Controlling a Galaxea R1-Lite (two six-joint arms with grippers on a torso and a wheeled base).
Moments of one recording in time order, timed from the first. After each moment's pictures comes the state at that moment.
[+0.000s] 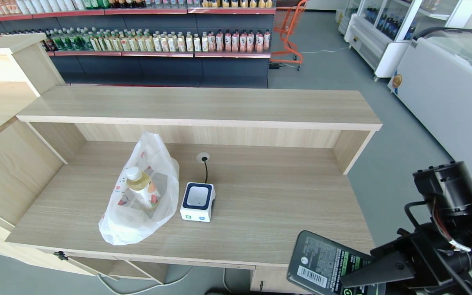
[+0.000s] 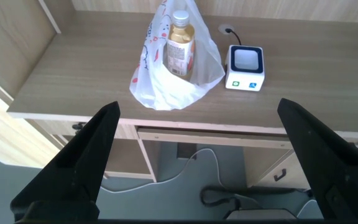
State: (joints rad) left arm 0.00 0.00 0.00 0.00 -0.02 0.00; right arm 0.36 1.51 -0.61 -0.12 1.27 -2.80
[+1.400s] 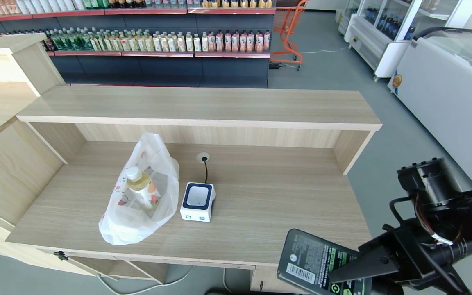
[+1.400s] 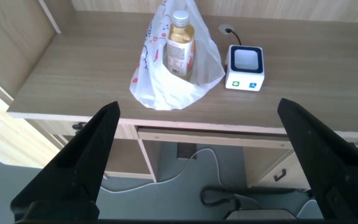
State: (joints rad) left arm 0.00 0.00 0.00 0.00 -0.02 0.00; right arm 0.38 1.57 -0.66 -0.12 1.27 -2.78
